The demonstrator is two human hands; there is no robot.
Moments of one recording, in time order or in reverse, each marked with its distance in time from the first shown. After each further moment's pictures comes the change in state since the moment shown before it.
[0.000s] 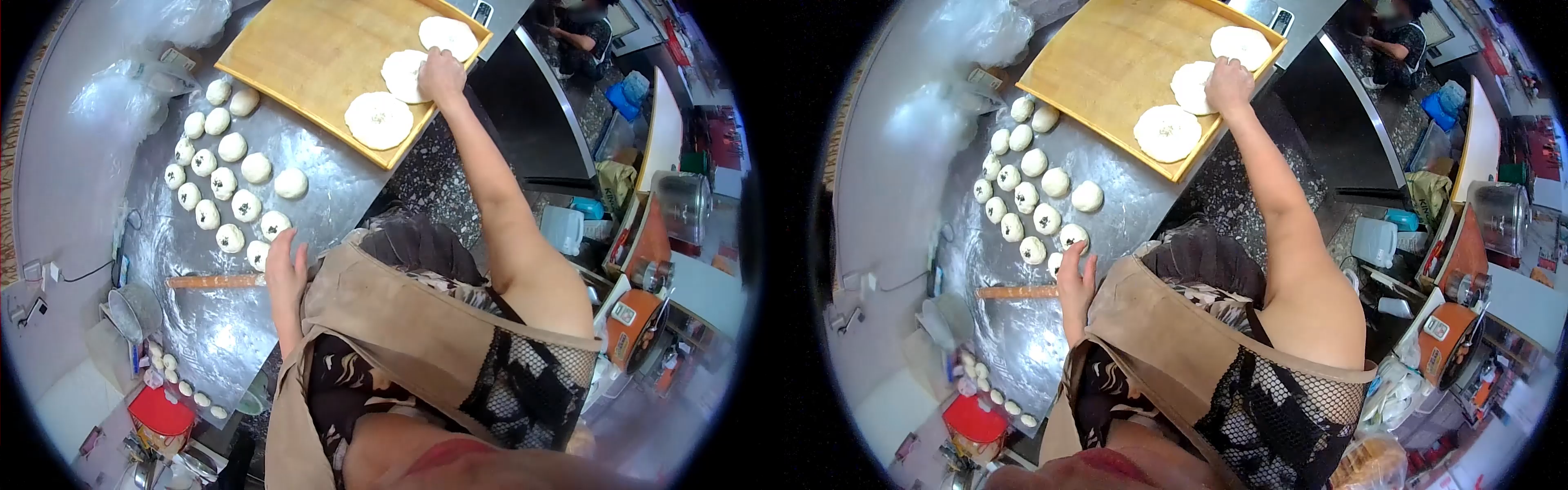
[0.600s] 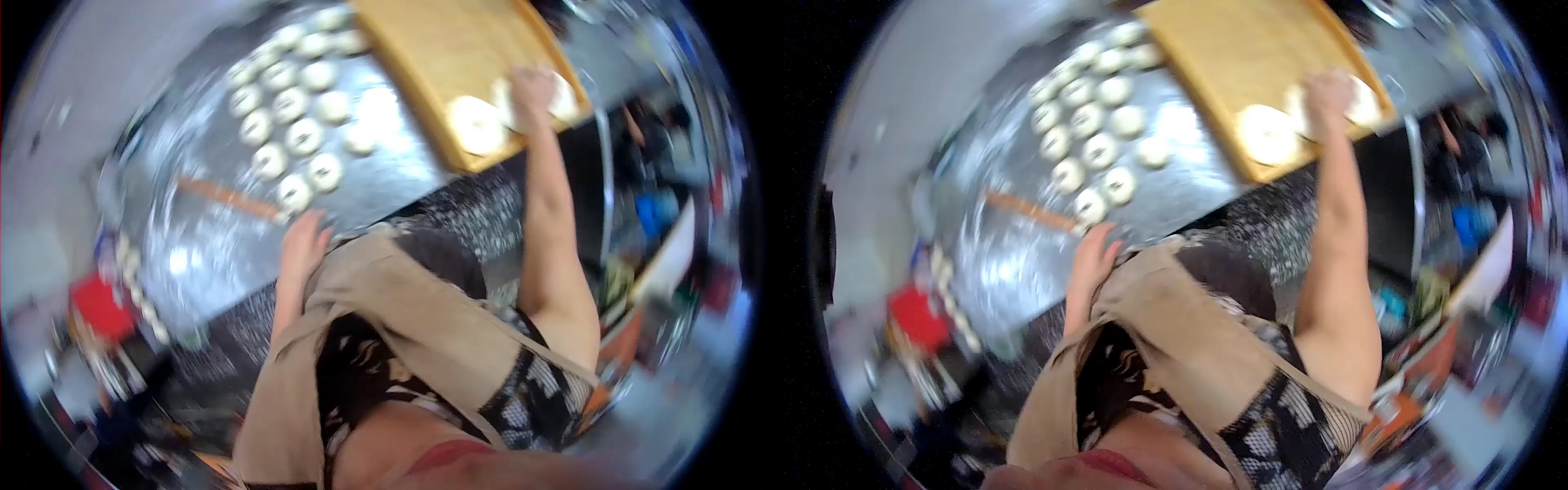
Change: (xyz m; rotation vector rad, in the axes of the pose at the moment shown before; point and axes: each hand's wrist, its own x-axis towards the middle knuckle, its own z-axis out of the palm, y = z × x) left_hand -0.070 -0.056 -0.004 0.010 0.008 -0.167; right_hand 0.046 -0.028 0.006 -0.150 -0.033 -0.298
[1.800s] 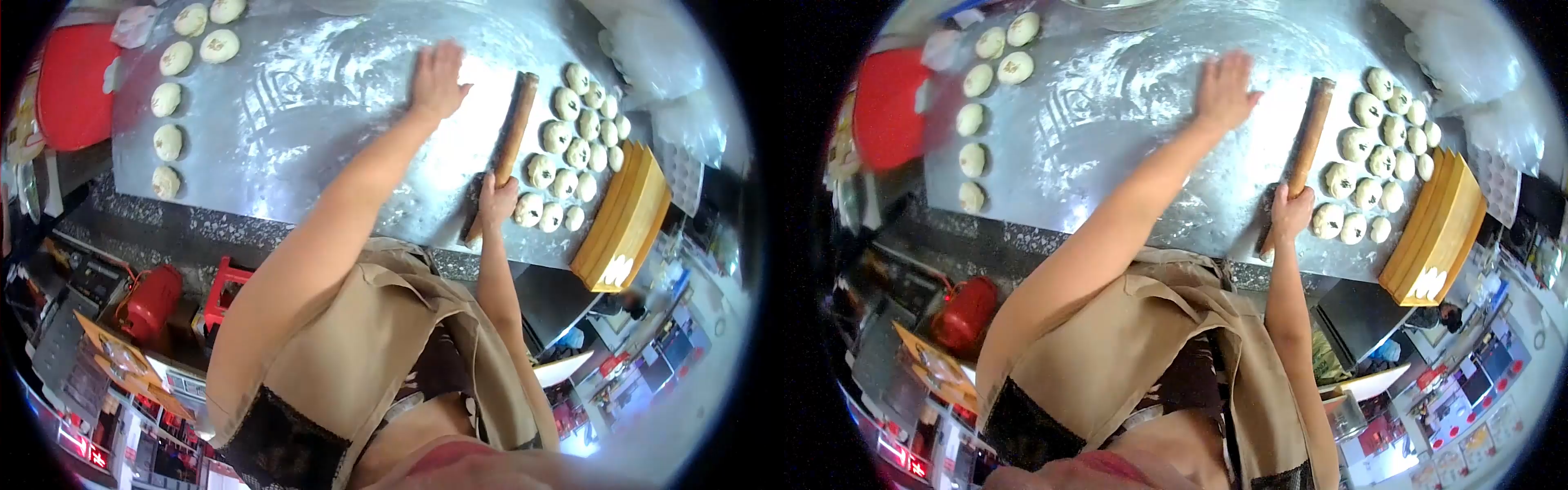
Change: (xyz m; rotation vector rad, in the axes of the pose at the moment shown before) left_hand 0.066 -0.378 -0.120 0.552 0.381 -0.381; right_hand -0.329 -0.552 0.022 0.334 -0.252 -0.126
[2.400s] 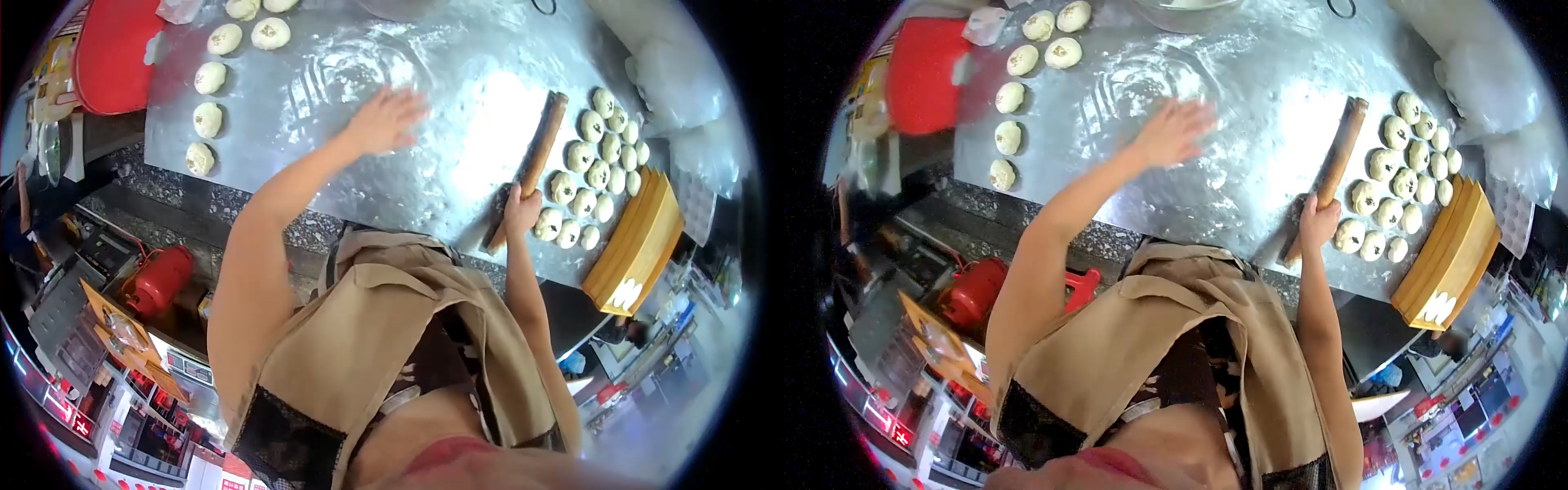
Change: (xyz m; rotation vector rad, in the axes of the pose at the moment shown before) left_hand -0.119 -0.162 -0.027 -0.246 -0.001 0.418; right_hand 0.007 0.008 -0.004 -0.015 -0.053 -0.001
